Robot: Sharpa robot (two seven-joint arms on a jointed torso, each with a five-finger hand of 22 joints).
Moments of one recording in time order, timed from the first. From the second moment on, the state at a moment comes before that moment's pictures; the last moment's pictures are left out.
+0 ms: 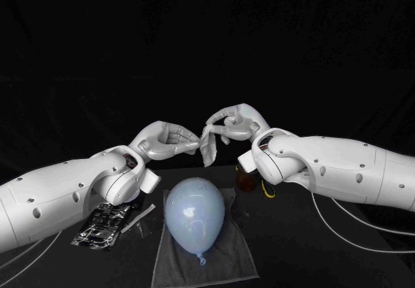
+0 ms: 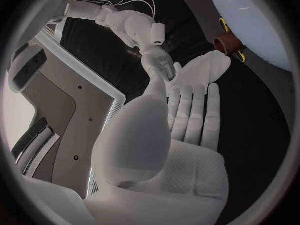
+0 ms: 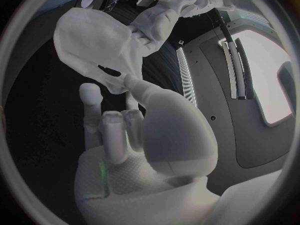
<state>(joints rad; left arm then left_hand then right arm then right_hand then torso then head) 1.34 -0.70 -0.07 1.42 -0.48 -0.22 0.35 1.59 -0.10 -0.05 0.29 0.05 0.88 0.19 0.40 0.28 1.05 0.15 0.25 0.09 0.92 0.13 0.32 0.27 0.17 0.93 0.27 0.17 0.10 1.43 -0.71 -0.15 1.49 -0.44 -0.61 0.24 1.36 -0.08 0.51 -0.06 0.05 1.04 0.08 0.43 0.45 1.47 0.01 1.48 1.31 1.47 -0.03 1.54 1.31 0.14 1.10 0.07 0.81 1.27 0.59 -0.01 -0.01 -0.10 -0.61</state>
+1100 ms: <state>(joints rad) 1.34 -0.68 -0.07 1.41 -0.54 -0.22 0.26 1.60 -0.05 -0.15 0.29 0.05 0.90 0.18 0.39 0.27 1.04 0.14 0.30 0.11 0.89 0.12 0.45 0.34 0.17 0.96 0.25 0.20 0.12 1.42 -0.71 -0.15 1.52 -0.46 -0.63 0.22 1.35 -0.08 0.52 -0.07 0.05 1.04 0.08 0.44 0.45 1.47 0.01 1.49 1.31 1.46 -0.03 1.54 1.31 0.14 1.10 0.07 0.81 1.27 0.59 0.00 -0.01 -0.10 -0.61</state>
